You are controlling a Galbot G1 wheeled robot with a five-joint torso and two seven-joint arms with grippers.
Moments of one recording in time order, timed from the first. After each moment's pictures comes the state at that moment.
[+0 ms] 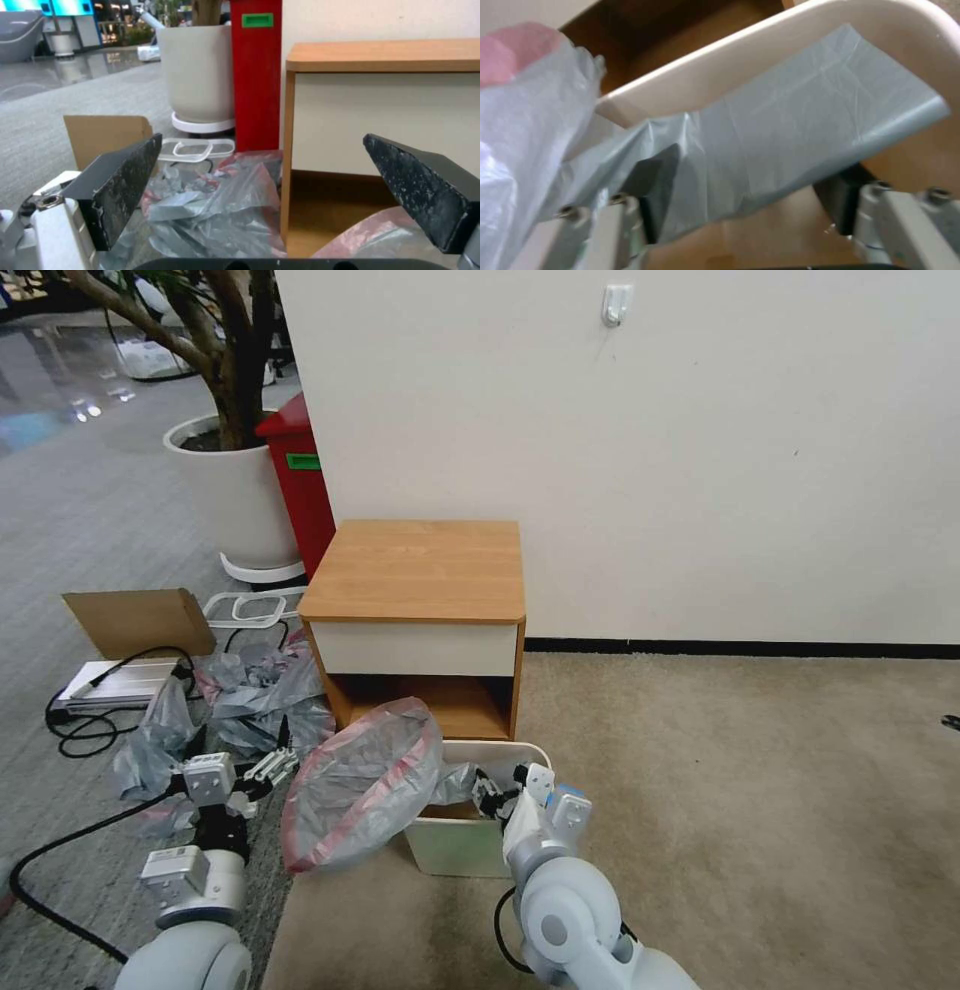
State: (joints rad) left arm 1.67 -1.29 -0.66 -2.13 -0.26 -0.03 -0.22; right arm -1.22 1.33 -0.14 1.98 0.93 -0.38 0.84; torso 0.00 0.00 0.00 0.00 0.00
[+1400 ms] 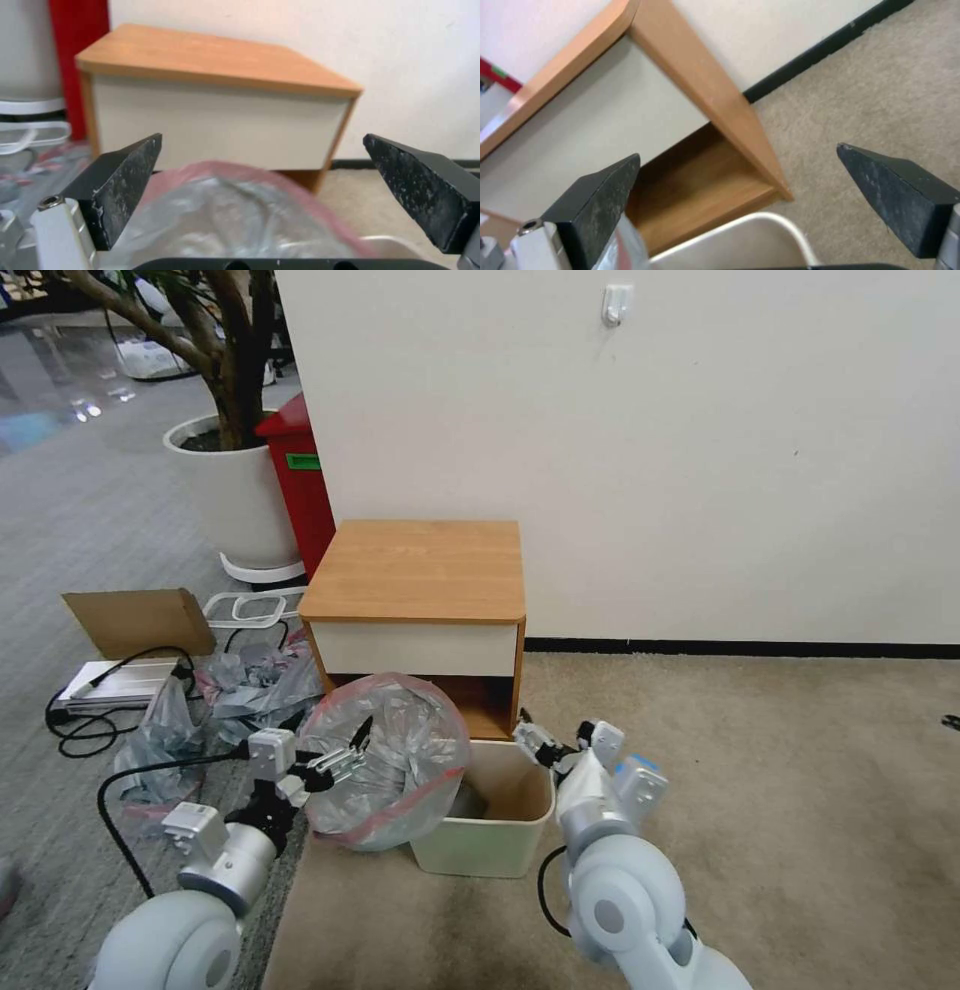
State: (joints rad) left arm 1.64 -1.11 -0.62 -2.28 -0.63 0.19 0.04; right arm -1.35 1.40 0.10 2.15 0.73 -0.24 0.72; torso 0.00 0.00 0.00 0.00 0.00
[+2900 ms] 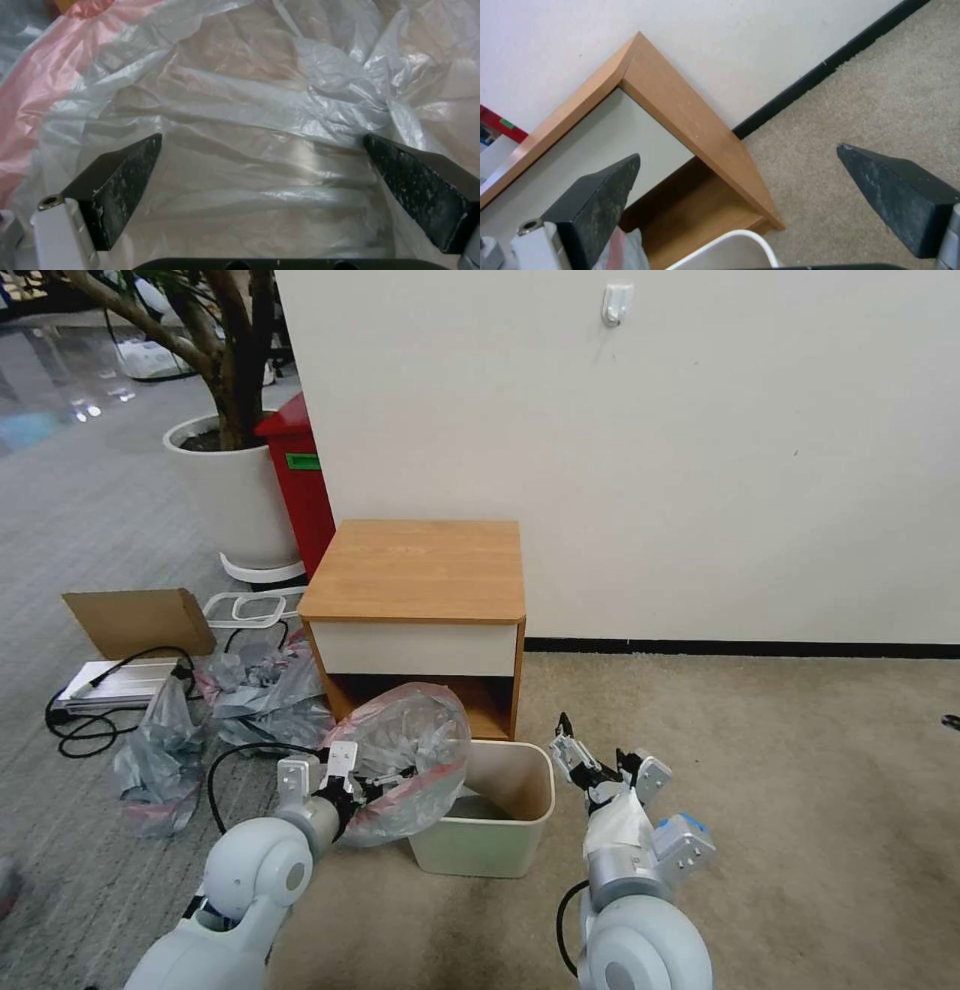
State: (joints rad) left arm 1.35 -1.17 -0.43 -2.01 -0.63 0.74 -0.15; right arm -1.52 1.48 0.14 2.19 0.55 -0.08 0.61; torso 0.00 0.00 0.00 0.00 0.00
